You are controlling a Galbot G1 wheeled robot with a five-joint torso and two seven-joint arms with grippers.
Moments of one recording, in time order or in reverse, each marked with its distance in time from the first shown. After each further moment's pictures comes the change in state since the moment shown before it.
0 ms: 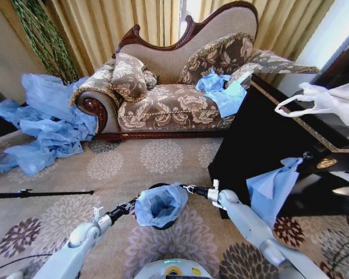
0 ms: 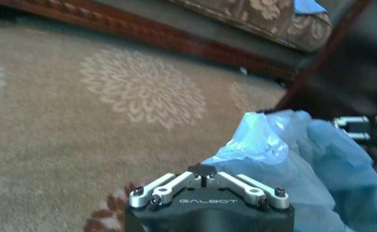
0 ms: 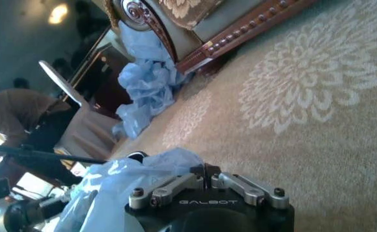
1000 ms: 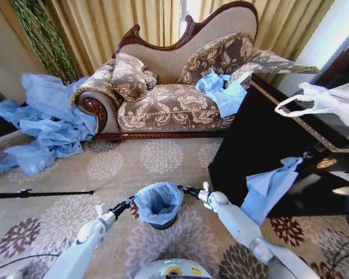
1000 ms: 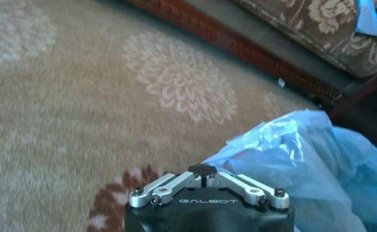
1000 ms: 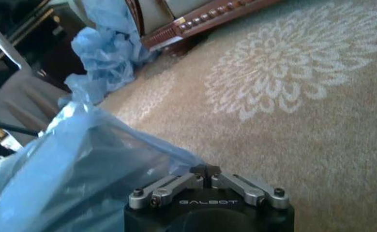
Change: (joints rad) left arm -0.035 -0.080 0.007 0.067 -0.117 0.070 -0.124; right arm 0.020 0.082 -0.076 -0.073 -0.144 0.128 0.210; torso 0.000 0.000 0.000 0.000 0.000
